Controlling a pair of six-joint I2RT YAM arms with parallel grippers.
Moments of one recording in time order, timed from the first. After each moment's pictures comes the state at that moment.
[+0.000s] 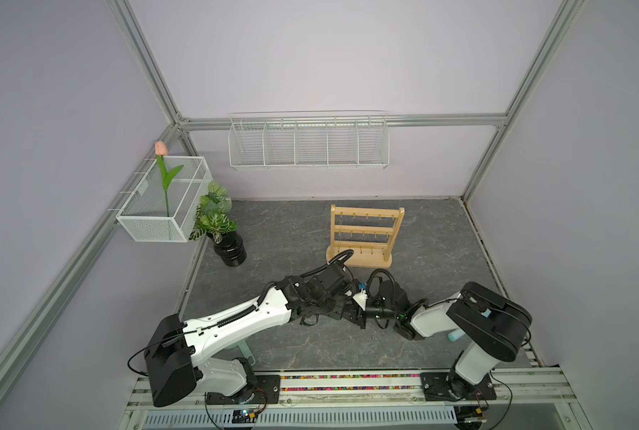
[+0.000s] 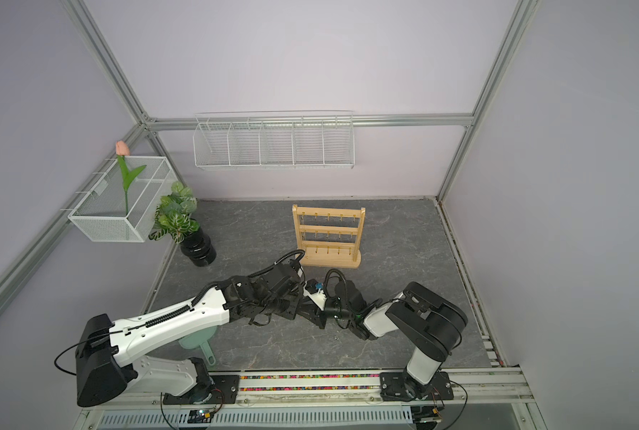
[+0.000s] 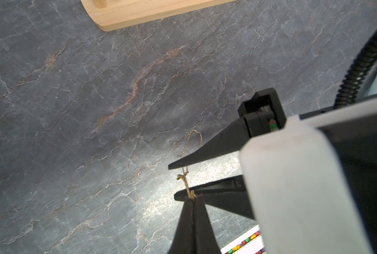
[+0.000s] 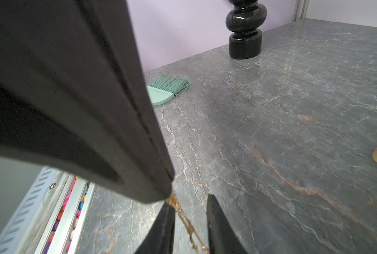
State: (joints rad) left arm -1.06 1.34 1.05 -0.76 -0.11 -0.57; right arm 0.84 1.69 0.42 0.97 -0.58 0.08
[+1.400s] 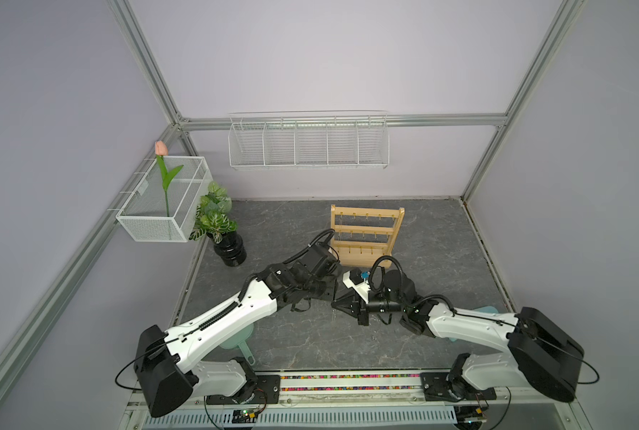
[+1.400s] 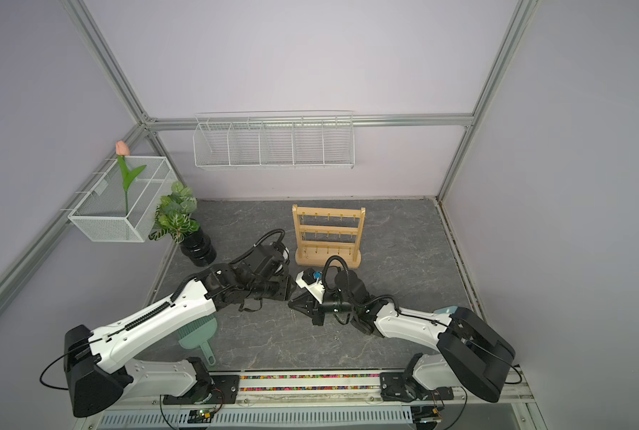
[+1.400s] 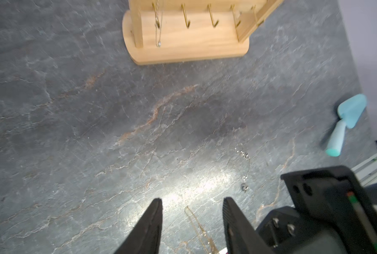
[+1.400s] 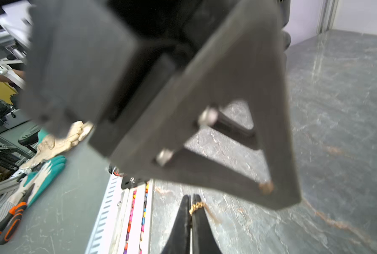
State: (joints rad) left arm -0.90 1.25 1.15 -0.81 -0.06 -0.59; right arm 0.87 1.32 0.58 0.49 -0.65 0.18
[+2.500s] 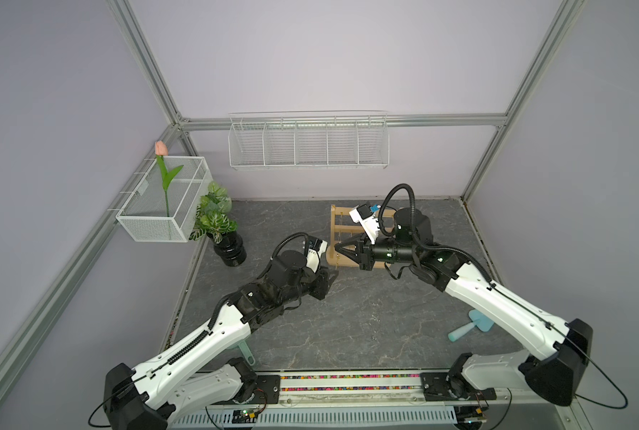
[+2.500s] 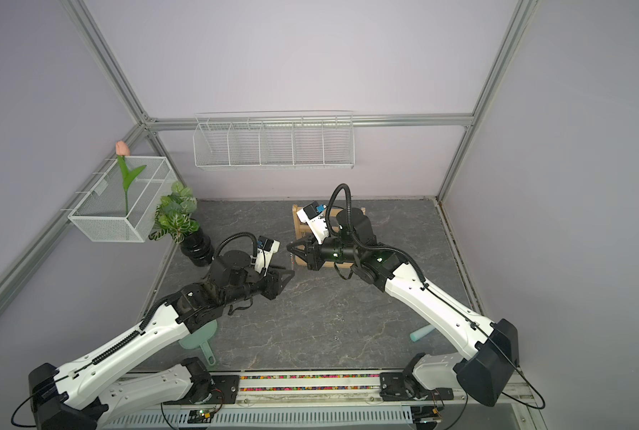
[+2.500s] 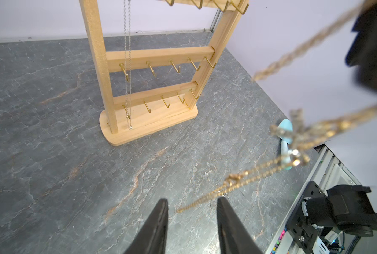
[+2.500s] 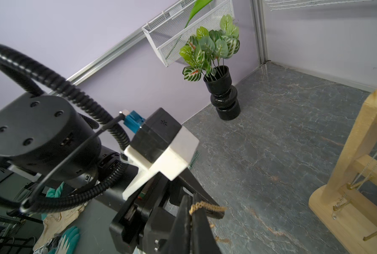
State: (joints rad) left arm -0.83 1.02 0.89 -0.33 0.06 -0.35; right arm 0.75 1.34 1.26 -0.25 -0.56 0.30
